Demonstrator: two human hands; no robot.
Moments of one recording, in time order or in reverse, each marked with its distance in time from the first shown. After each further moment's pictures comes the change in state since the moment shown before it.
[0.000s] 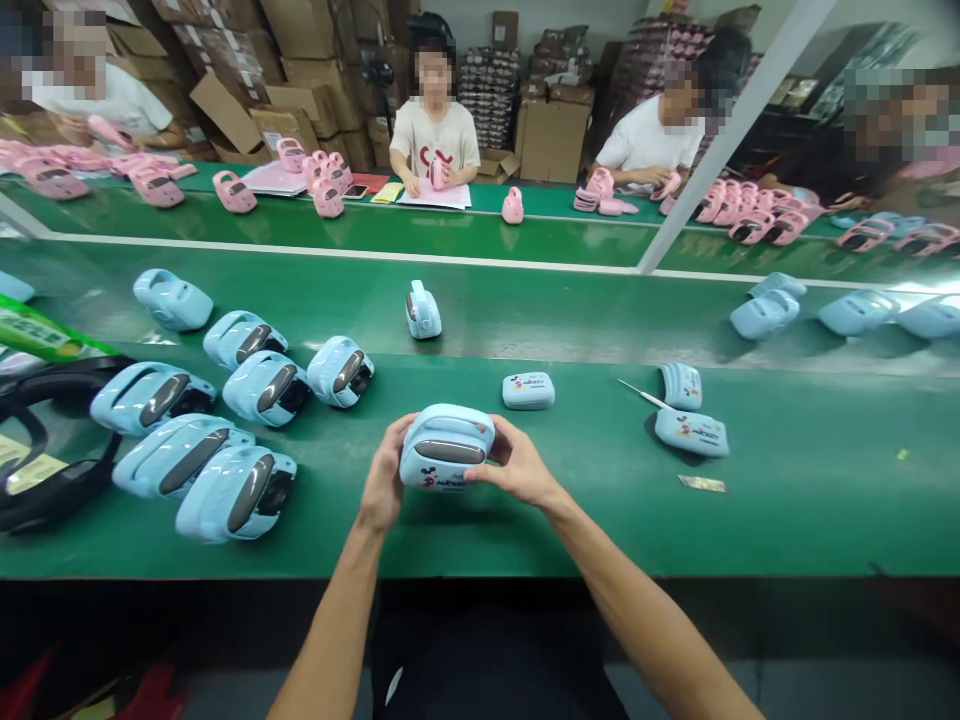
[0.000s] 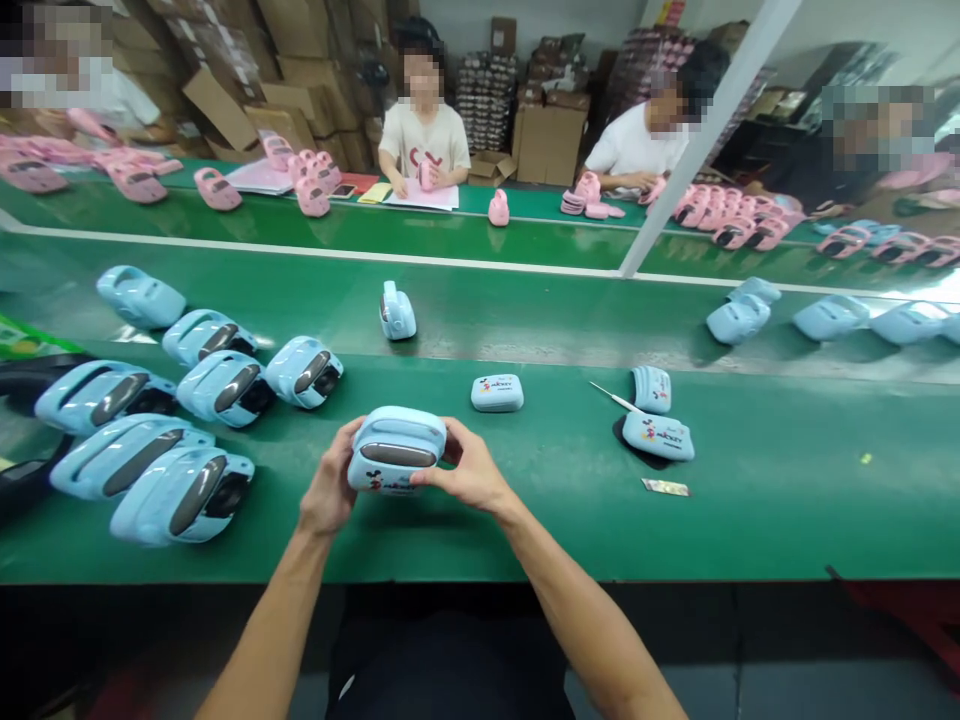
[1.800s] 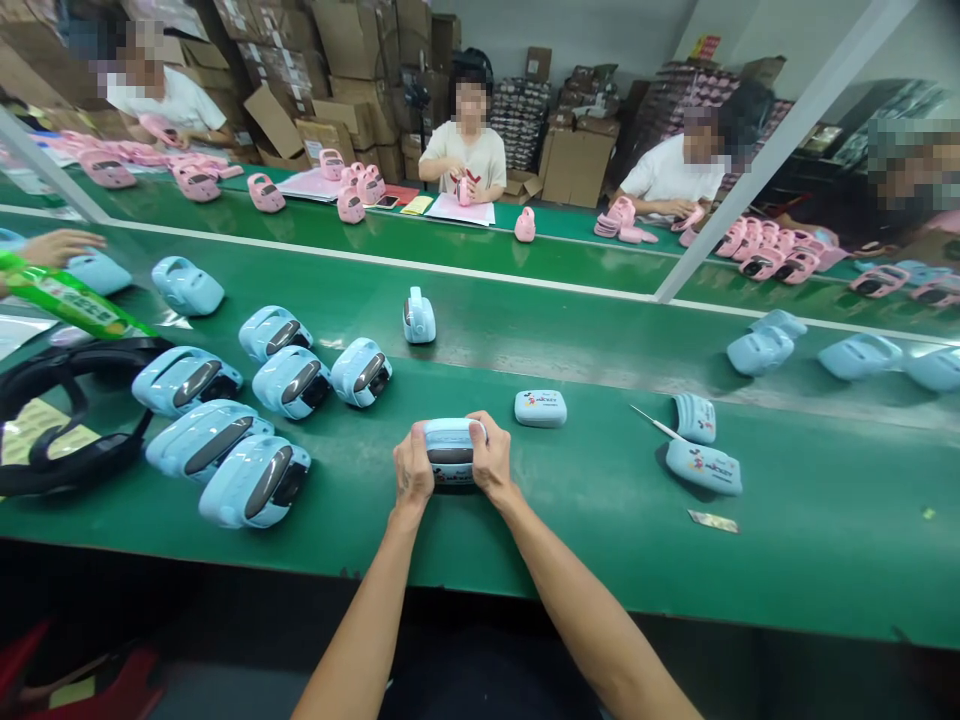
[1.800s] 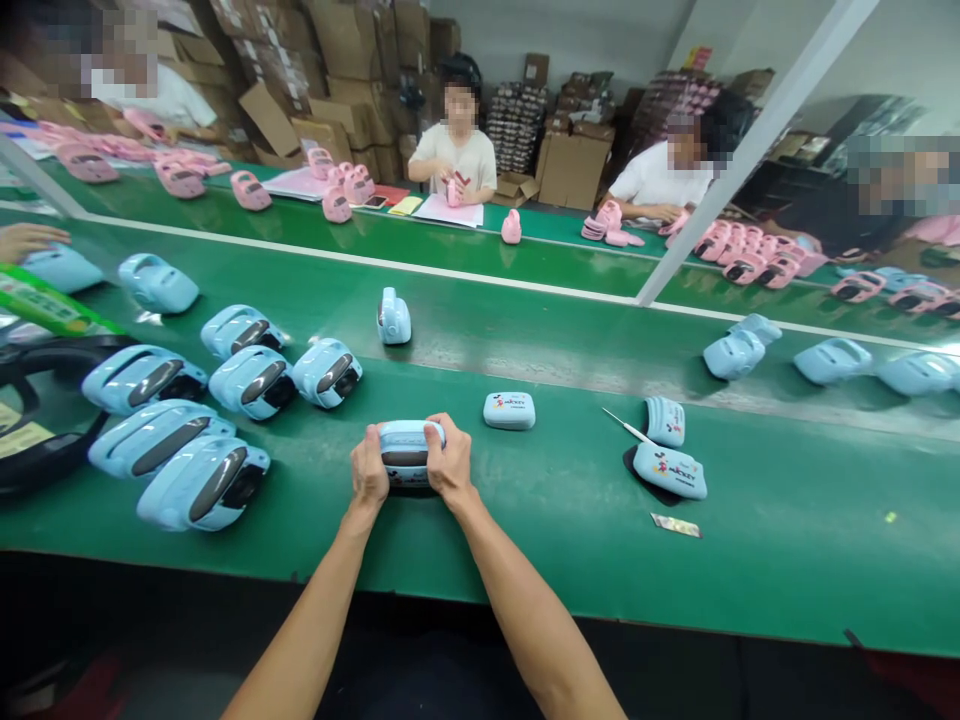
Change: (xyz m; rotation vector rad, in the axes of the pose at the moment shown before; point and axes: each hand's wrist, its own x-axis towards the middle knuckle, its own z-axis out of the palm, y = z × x) left_hand 0.029 -0.041 0.011 0.530 0.367 0.141; right_hand 0.048 0.035 0.029 -0.535 0.326 -0.238
